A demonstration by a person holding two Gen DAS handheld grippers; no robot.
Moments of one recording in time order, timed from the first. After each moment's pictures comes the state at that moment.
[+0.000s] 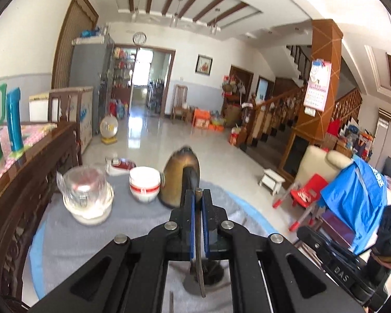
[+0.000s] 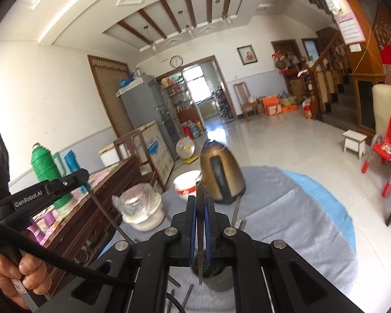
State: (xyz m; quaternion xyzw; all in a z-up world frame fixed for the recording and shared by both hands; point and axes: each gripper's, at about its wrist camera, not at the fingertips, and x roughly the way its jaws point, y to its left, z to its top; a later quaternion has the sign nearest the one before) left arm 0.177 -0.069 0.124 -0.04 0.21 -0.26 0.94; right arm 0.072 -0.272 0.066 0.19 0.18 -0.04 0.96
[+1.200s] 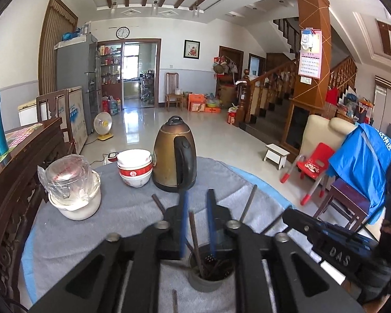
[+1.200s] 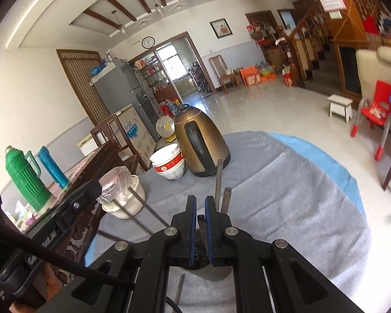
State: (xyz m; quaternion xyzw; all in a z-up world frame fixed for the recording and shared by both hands) left arm 0.185 -0.114 0.047 0.04 0.24 -0.28 0.93; right arm 0.116 -0.286 0.005 0.25 0.26 -0.07 0.93
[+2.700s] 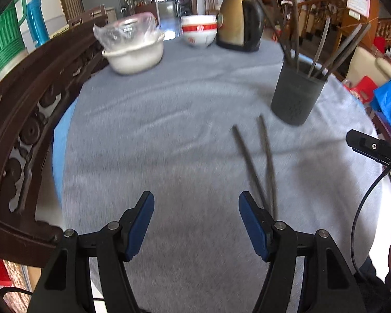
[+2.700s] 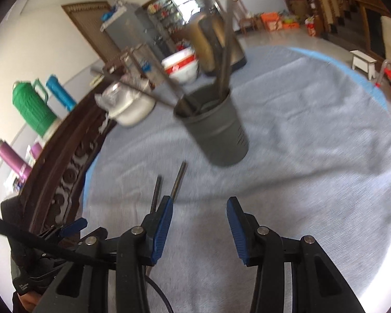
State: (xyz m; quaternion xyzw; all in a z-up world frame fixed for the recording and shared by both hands) left arm 0.119 0.014 -0.127 0.11 0.47 -0.14 0.86; right arm 0.076 -0.221 -0.131 0.24 0.41 0.02 0.88
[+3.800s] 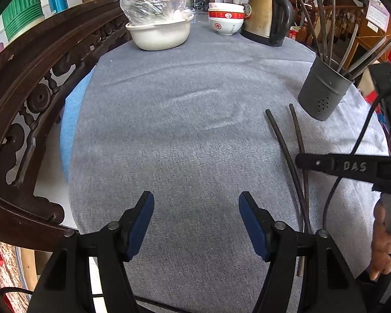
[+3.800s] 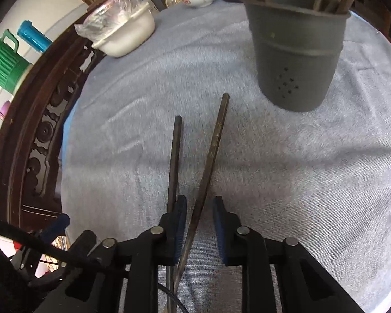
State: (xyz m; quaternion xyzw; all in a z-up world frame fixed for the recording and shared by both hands) left arm 0.127 0.054 -0.143 0.07 0.49 -0.11 0.86; right arm 0.158 -0.135 -0.192 0.20 0.57 0.03 0.80
